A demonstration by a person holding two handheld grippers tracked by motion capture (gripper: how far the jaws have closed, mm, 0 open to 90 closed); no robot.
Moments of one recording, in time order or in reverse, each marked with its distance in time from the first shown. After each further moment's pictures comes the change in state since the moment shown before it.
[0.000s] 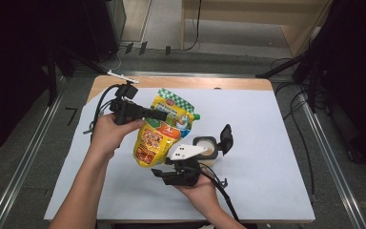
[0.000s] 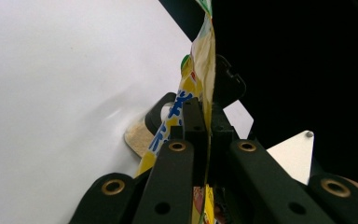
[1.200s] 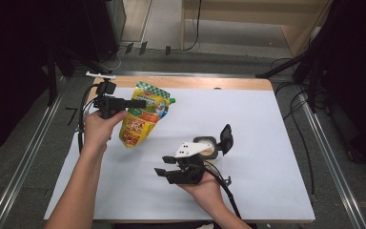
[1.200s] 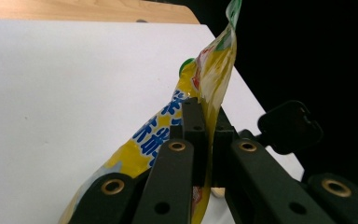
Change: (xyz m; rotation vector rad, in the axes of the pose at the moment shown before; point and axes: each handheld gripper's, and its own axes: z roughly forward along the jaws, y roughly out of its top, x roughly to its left) left arm 0.069 -0.009 -0.022 -0.184 0.159 -0.091; right arm -0.007 0.003 -0.010 0.020 0.027 0.011
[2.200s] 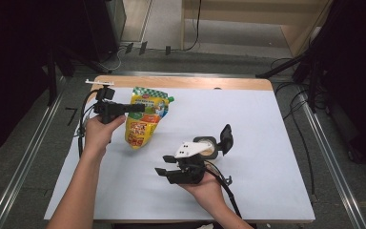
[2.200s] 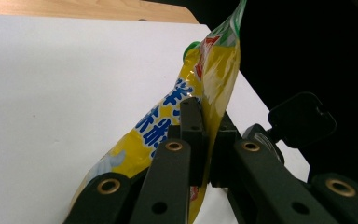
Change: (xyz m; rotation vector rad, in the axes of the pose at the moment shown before) left arm 0.023 -0.017 0.002 -0.019 -0.037 0.016; right arm 0.002 0.003 -0.003 0.006 -0.011 -0.029
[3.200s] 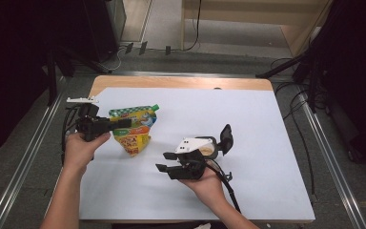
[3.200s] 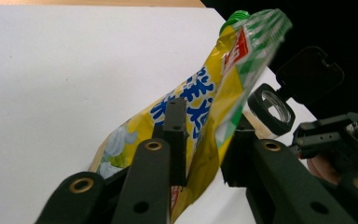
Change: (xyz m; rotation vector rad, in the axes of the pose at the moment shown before) left arm -0.009 -0.045 -0.043 -0.003 0.071 0.115; right arm -0.008 0.006 0.000 0.007 0.002 0.003
